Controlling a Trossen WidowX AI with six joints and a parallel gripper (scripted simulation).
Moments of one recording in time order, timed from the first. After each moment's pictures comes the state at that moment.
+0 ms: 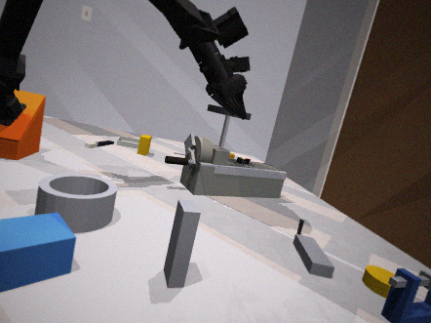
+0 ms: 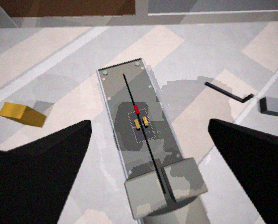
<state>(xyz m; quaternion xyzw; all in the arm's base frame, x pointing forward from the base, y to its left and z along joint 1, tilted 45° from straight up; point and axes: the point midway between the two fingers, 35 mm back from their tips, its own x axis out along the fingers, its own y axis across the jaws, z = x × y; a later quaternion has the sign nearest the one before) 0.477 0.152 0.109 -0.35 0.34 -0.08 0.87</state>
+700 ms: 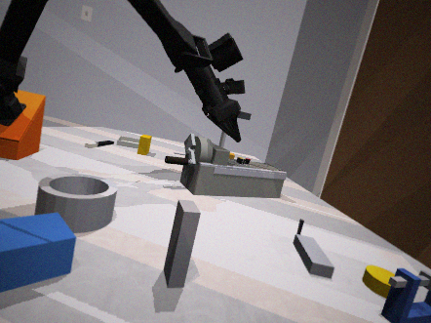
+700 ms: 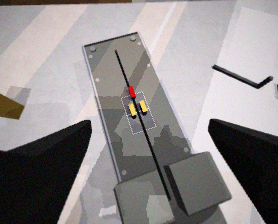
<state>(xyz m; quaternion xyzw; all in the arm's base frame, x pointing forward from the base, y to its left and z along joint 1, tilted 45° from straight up) 0.484 0.113 0.073 -0.35 0.34 -0.08 0.87</state>
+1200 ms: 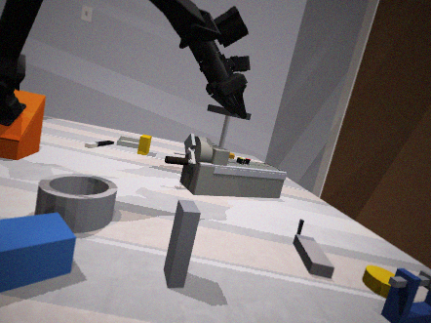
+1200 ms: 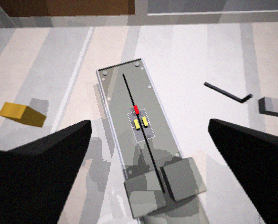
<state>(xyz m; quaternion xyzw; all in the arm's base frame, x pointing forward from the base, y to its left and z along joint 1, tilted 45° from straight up) 0.477 0.153 0.109 -0.36 0.34 -0.08 0.87</state>
